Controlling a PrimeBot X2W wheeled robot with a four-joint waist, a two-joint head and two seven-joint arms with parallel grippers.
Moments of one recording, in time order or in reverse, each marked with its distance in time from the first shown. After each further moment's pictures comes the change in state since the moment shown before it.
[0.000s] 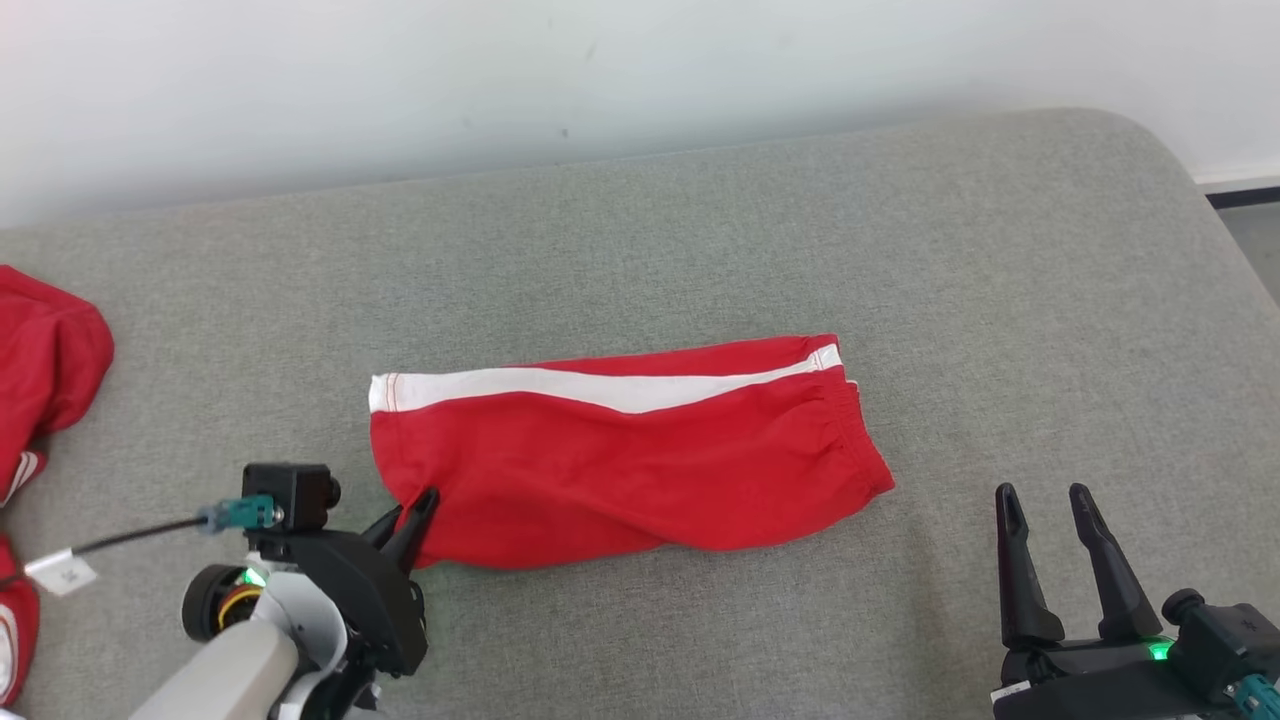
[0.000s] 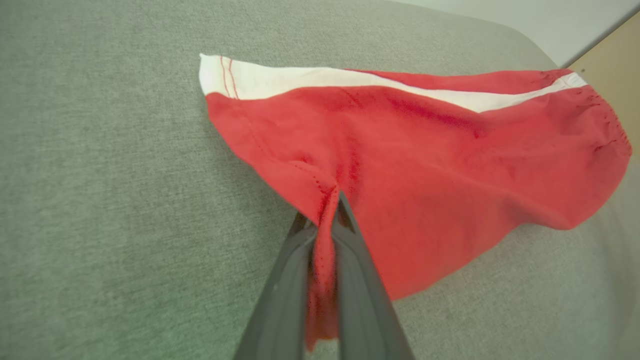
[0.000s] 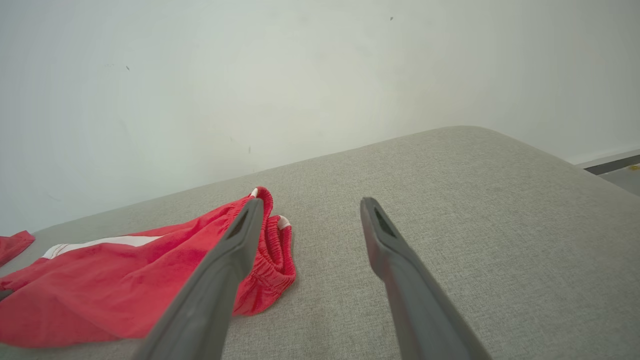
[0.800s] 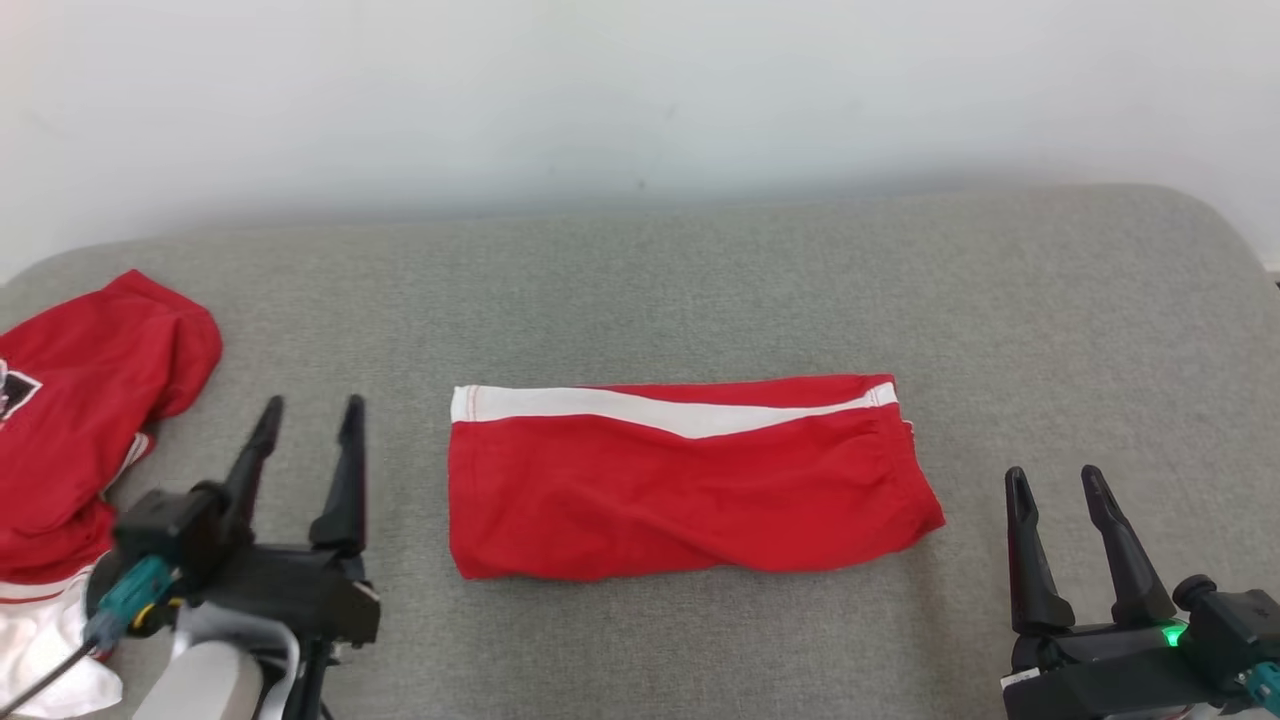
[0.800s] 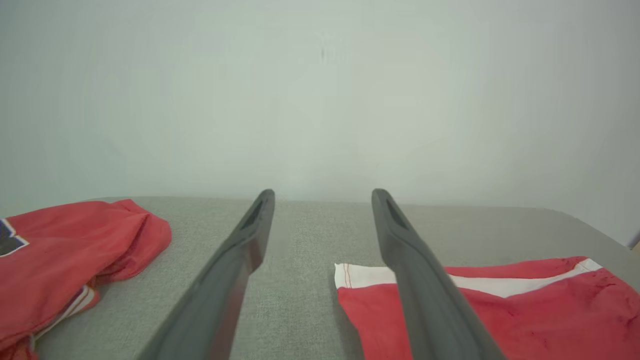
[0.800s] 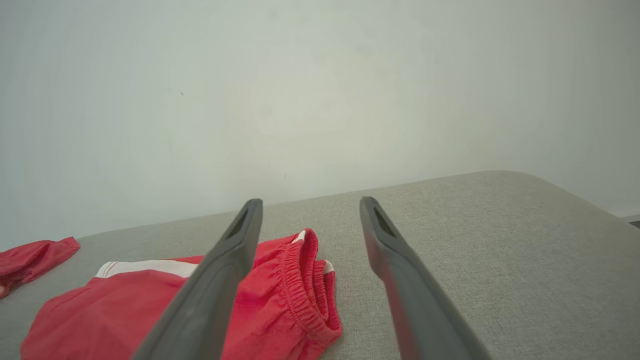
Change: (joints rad) left arm 0.177 -0.089 0.388 -0.185 0.378 0.073 -0.274; right arm -0.017 -0.022 -0.004 -0.014 -0.019 0.000 0.000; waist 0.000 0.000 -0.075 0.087
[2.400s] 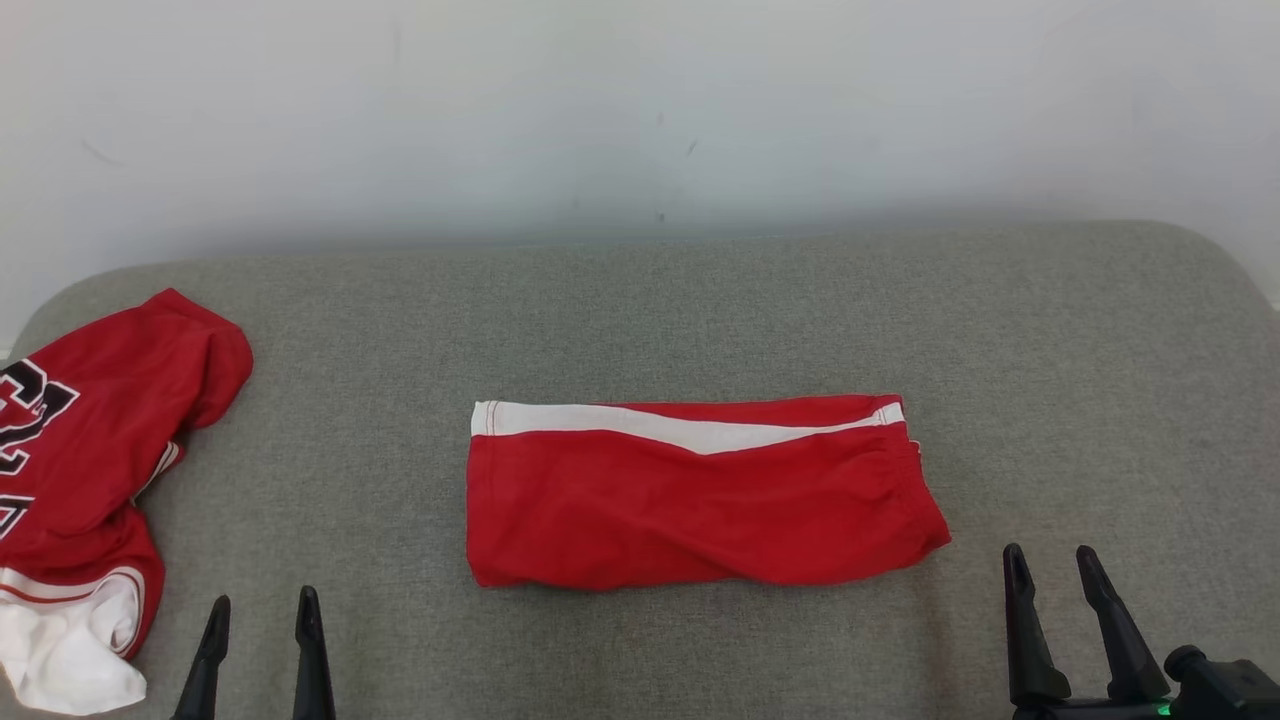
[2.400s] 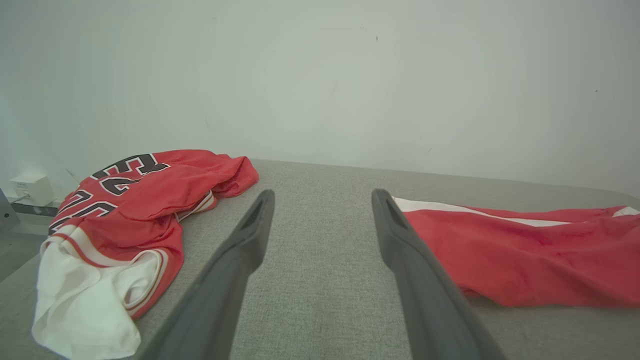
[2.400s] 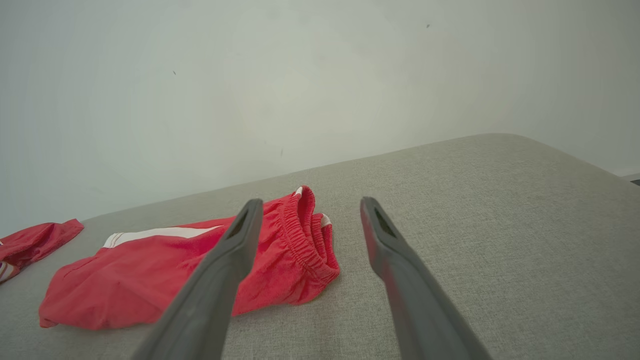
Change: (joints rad) left arm 0.484 -0.328 0.496 -0.261 0.499 -0.159 0.000; right arm 0.107 0.038 -0.021 0.014 -0.001 0.000 0.000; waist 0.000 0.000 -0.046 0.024
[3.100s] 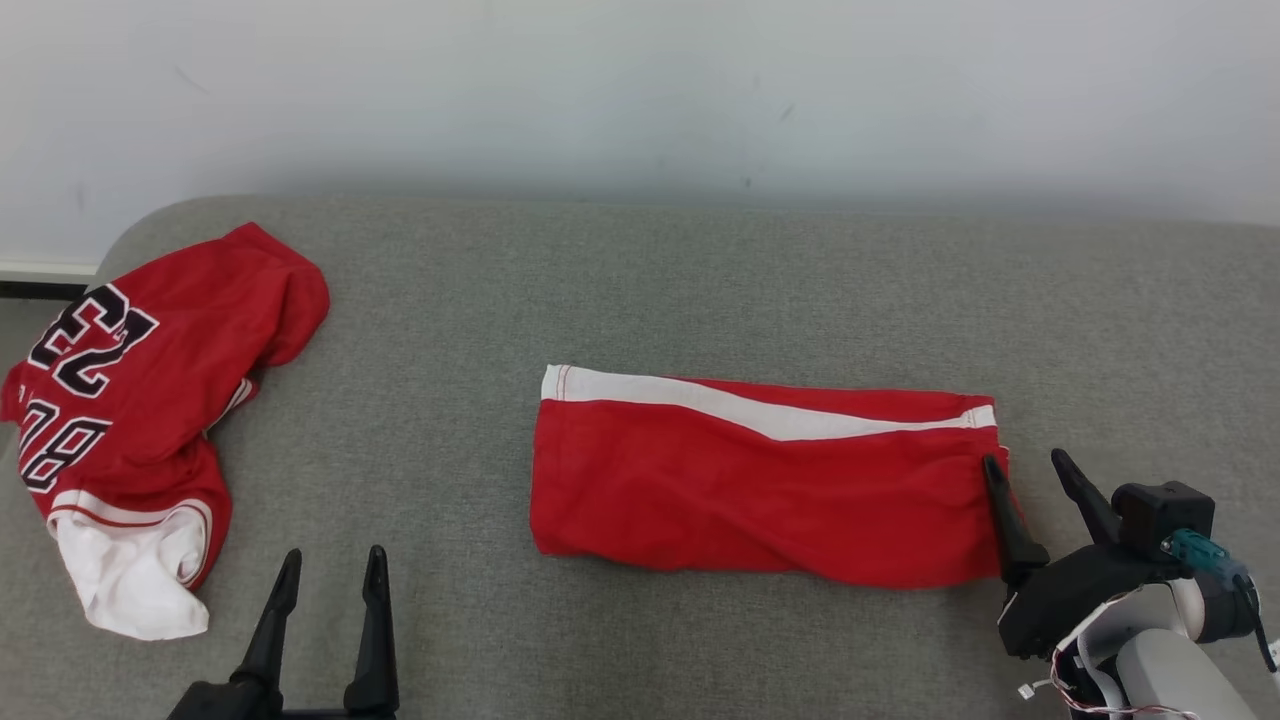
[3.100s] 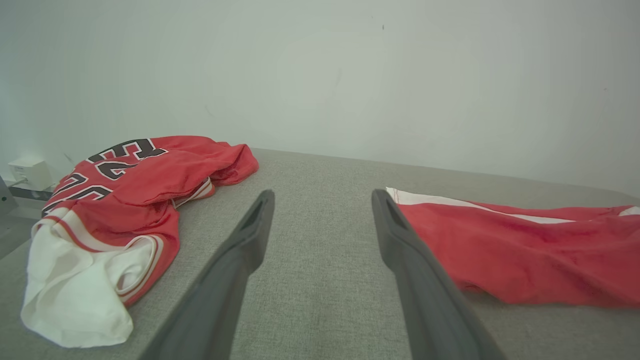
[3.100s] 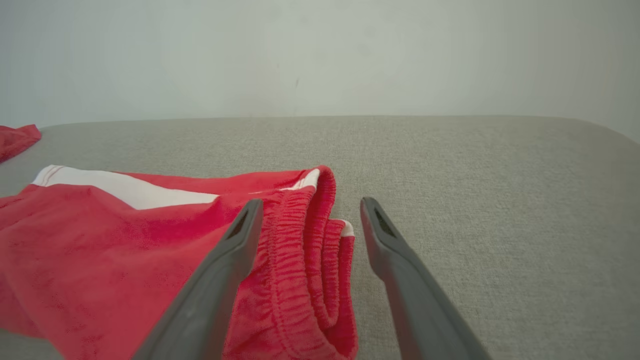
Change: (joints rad) left arm -0.082 -0.009 -0.088 0.054 -0.008 -0.010 0.000; right arm -0.407 -0.135 0.116 0.478 -0.003 0.000 0.096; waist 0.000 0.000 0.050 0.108
